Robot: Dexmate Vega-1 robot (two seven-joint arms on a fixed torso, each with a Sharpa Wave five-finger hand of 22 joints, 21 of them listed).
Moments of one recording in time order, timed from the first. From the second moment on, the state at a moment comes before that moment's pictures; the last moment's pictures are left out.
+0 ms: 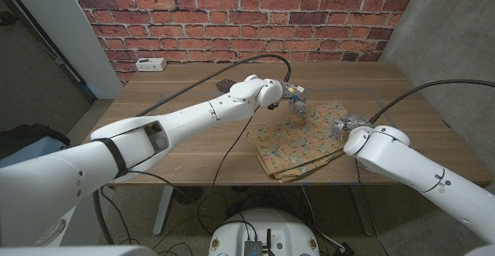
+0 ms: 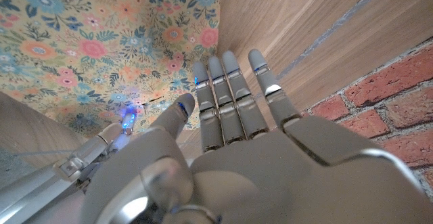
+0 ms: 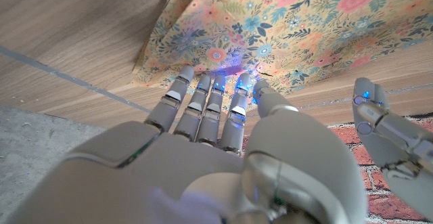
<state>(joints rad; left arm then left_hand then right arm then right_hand) 0.20 0.35 1.17 -1.49 0.72 0.19 -0.43 0.37 0.18 0.73 -0.09 0.35 0.79 0.09 0.40 0.31 0.74 0.00 0.43 0.39 0.71 -0.04 0.39 0.36 0.46 0.10 0.60 0.20 -0.92 -0.84 -0.57 -2.30 0.27 -1.36 -0.55 0.71 0.18 0.44 -0.12 0.18 0.69 -0.02 0.21 0.19 0.55 0.04 0.24 0.20 0.41 -0.04 0.32 0.23 0.44 0.03 0.24 0.18</state>
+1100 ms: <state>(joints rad) 0.22 0.43 1.13 -1.65 0.75 0.29 -0.75 0.39 0.19 0.77 -0.09 0.38 0.85 0.09 0.43 0.33 0.82 0.00 0.46 0.42 0.80 -0.05 0.41 0.38 0.48 0.10 0.64 0.21 -0.87 -0.83 -0.61 -2.27 0.26 -1.35 -0.54 0.71 0.18 0.44 -0.12 0.18 0.70 -0.02 0.20 0.19 0.55 0.04 0.24 0.20 0.41 -0.04 0.32 0.23 0.44 0.03 0.24 0.18</state>
